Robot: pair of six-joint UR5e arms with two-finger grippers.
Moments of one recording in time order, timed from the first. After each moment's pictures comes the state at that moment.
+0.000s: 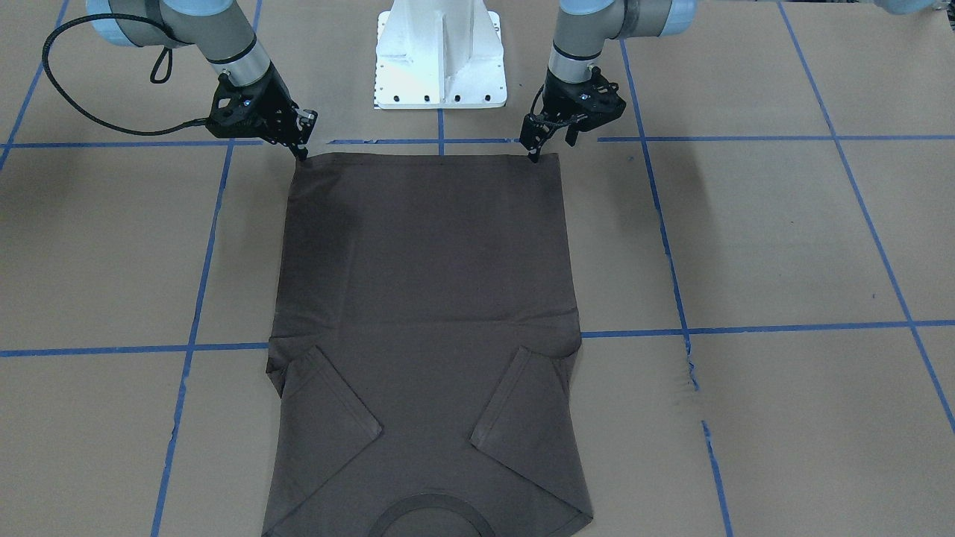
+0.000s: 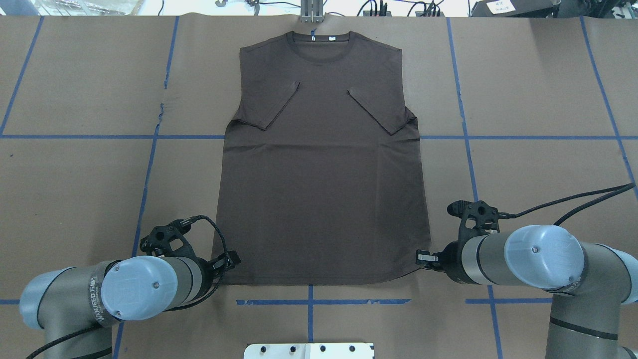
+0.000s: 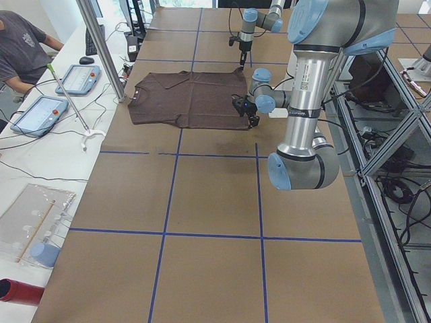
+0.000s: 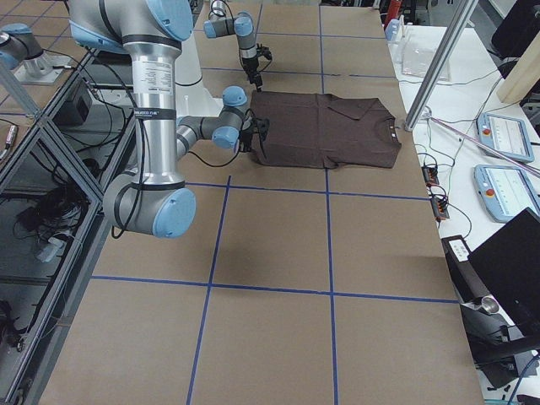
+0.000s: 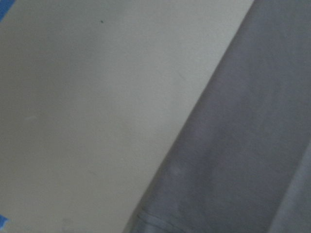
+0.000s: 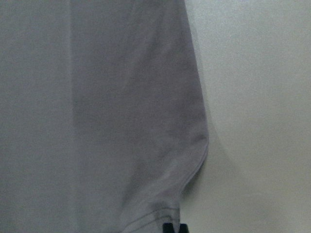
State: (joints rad) left arm -0.21 -1.81 -2.01 -1.73 -1.56 -1.95; right arm 0.32 -1.54 2.08 -1.15 1.74 1.55
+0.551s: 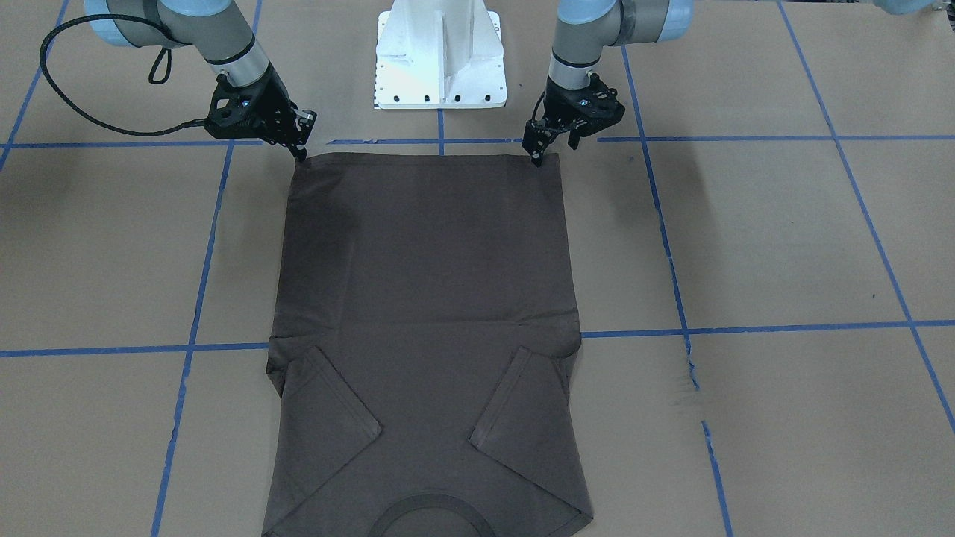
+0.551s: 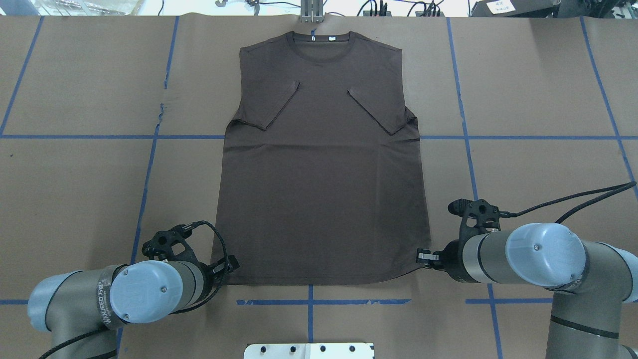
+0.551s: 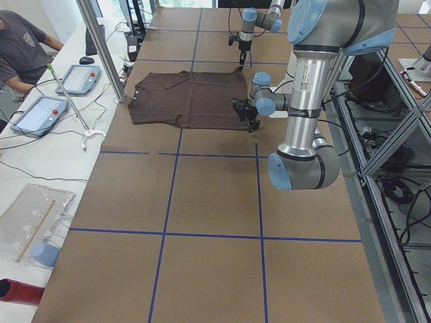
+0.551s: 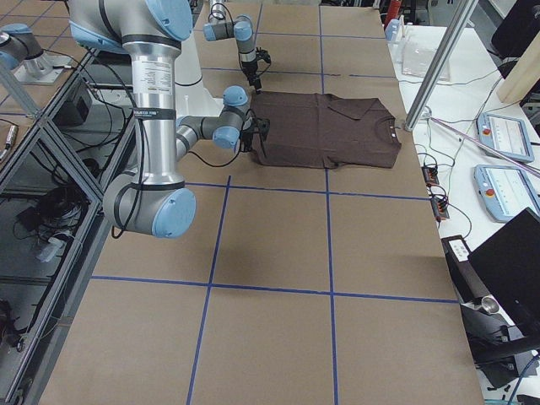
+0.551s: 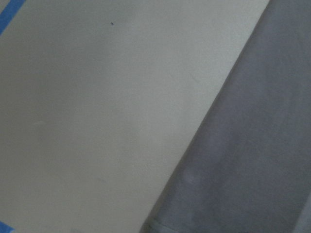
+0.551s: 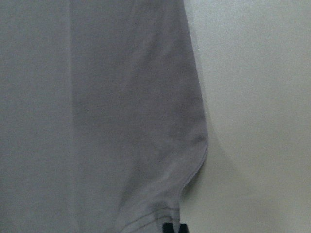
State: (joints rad) left arm -0.20 -1.81 -1.98 -1.73 -1.56 -1.95; right arm 0.33 -1.54 2.08 -1.15 1.75 1.55
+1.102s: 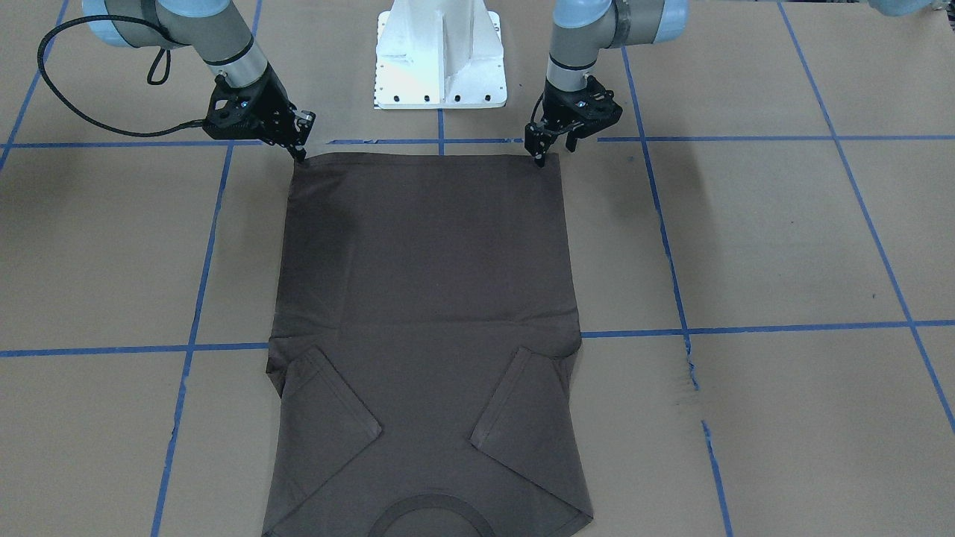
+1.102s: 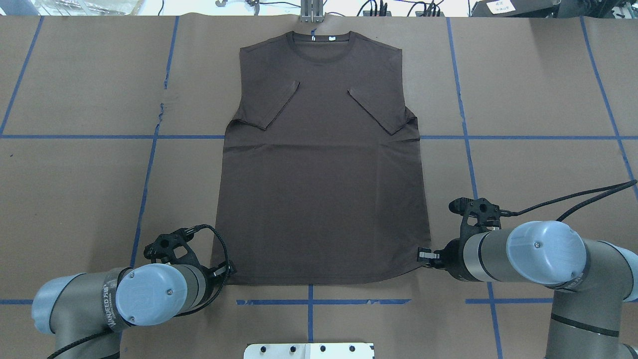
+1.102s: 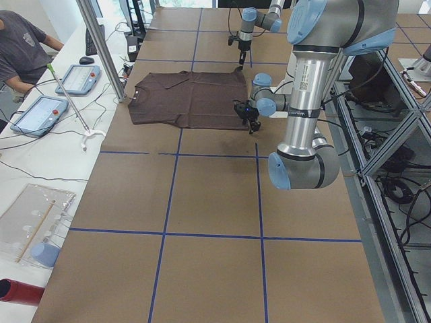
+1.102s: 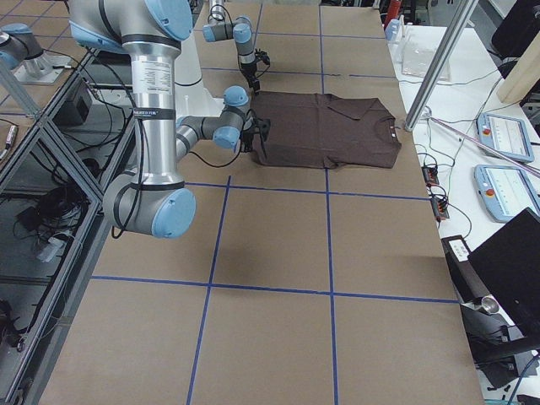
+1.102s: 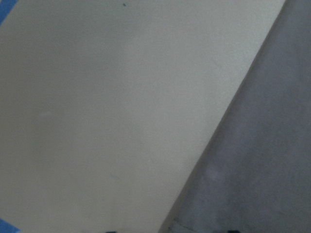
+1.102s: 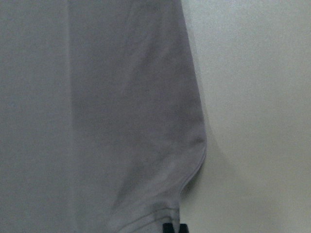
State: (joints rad) left arm -0.19 -1.82 -1.97 -1.70 -1.56 -1.95; right arm 0.34 -1.54 2.08 -1.15 1.76 1.55
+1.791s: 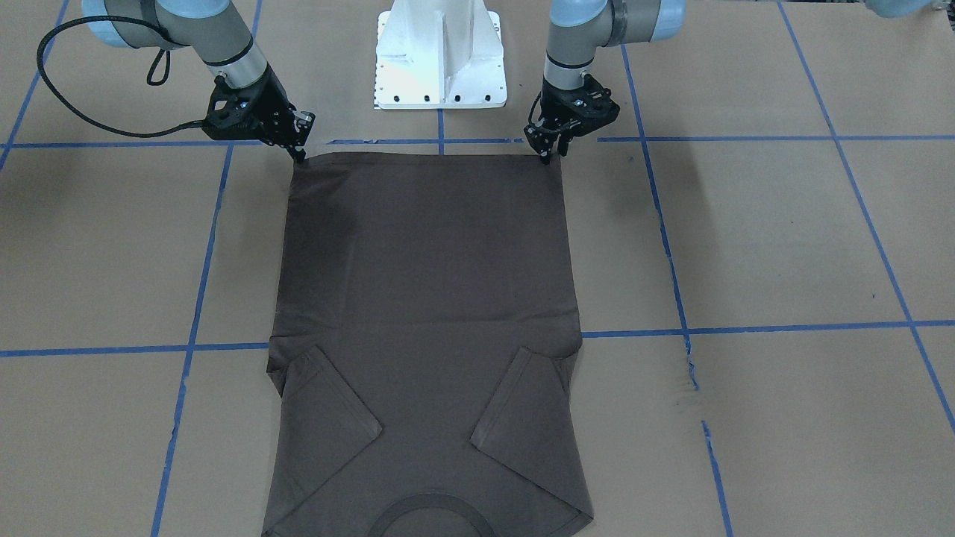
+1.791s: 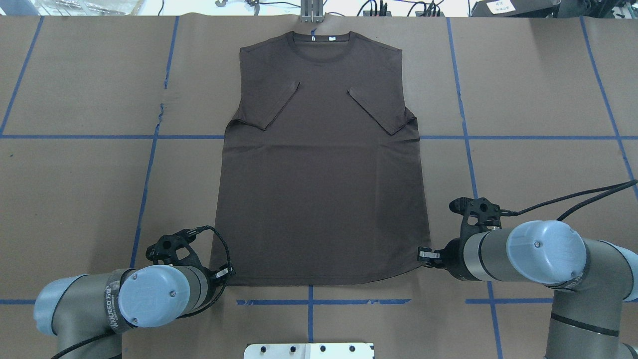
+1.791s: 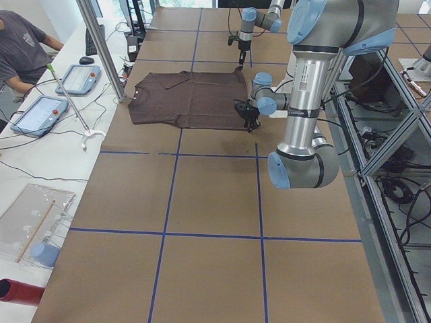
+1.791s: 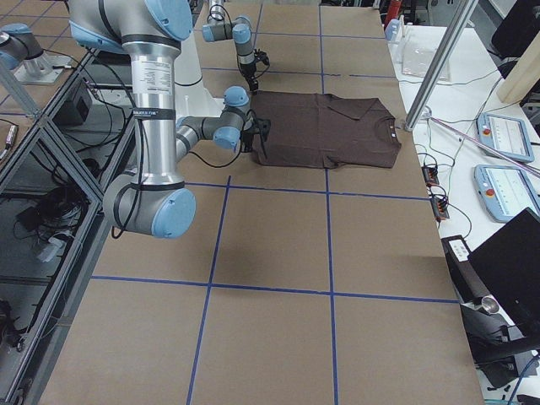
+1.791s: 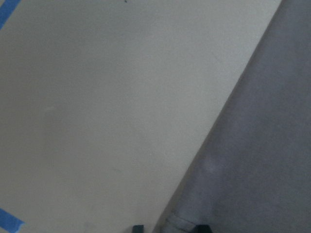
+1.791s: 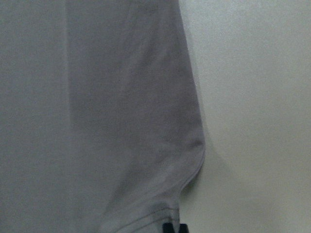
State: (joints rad) left arm -0.19 -1.83 -1.98 -1.69 -1.56 -1.94; right arm 0.34 -1.54 2.07 -1.15 1.76 1.55
